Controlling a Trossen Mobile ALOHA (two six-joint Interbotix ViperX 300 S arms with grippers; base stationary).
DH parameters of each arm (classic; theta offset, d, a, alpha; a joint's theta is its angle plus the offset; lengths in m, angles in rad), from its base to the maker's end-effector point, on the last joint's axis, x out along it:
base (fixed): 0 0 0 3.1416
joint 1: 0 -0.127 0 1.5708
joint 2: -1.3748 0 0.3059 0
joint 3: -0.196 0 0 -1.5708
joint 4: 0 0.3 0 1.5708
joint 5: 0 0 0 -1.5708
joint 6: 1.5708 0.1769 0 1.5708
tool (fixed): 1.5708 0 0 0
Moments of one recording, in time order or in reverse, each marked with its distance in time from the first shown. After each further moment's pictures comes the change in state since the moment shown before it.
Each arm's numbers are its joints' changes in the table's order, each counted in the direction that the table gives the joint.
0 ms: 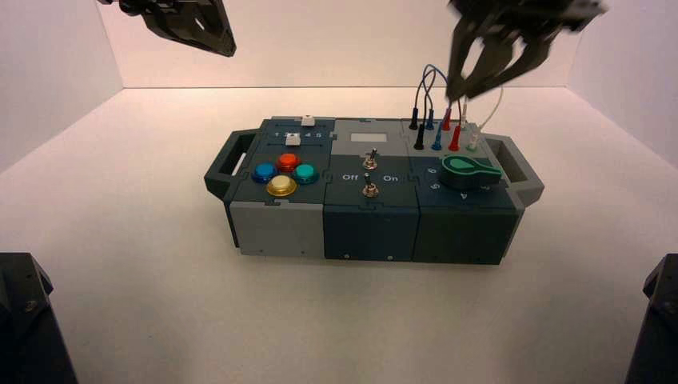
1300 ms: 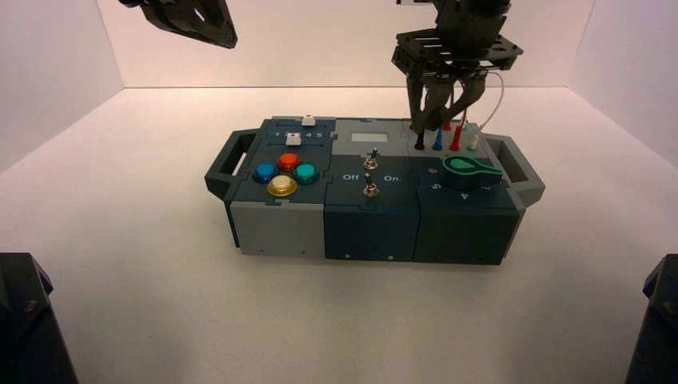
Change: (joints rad) left arm 0.006 -0.028 0.000 0.000 0.003 0.000; right arm 0.055 0.357 -0.195 -0.020 -0.018 0.000
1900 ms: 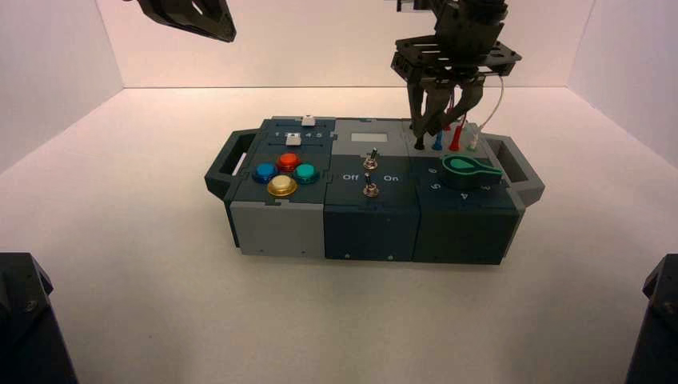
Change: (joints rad) left arm 0.000 -0.018 0.000 0.000 0.000 0.000; right arm 0.008 0.037 -0.012 0.014 -0.003 -0.002
